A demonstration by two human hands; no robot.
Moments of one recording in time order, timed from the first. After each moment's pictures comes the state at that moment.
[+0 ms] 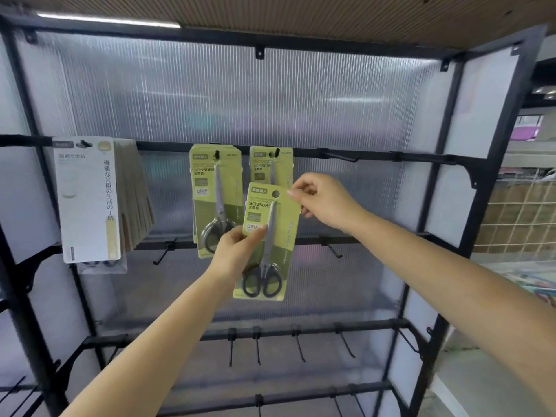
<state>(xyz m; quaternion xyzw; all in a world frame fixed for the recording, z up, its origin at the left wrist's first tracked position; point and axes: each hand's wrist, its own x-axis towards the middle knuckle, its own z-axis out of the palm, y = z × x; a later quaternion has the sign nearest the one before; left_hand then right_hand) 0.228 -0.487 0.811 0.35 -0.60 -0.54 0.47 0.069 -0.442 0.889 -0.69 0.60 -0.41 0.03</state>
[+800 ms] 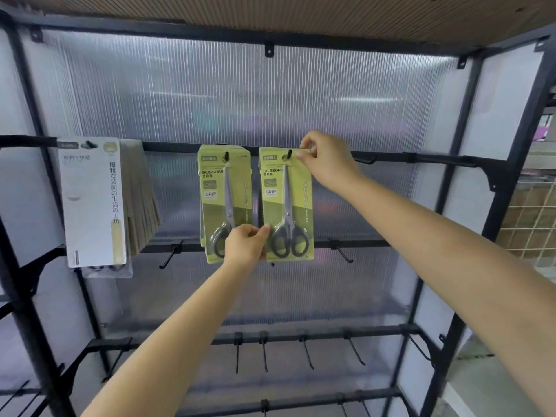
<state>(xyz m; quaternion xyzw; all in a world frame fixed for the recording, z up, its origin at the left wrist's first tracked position) 0.213 -0.537 0.807 0.44 -0.63 -0.44 0.47 0.059 -0.503 0.933 -0.64 0.63 -0.41 -0.16</state>
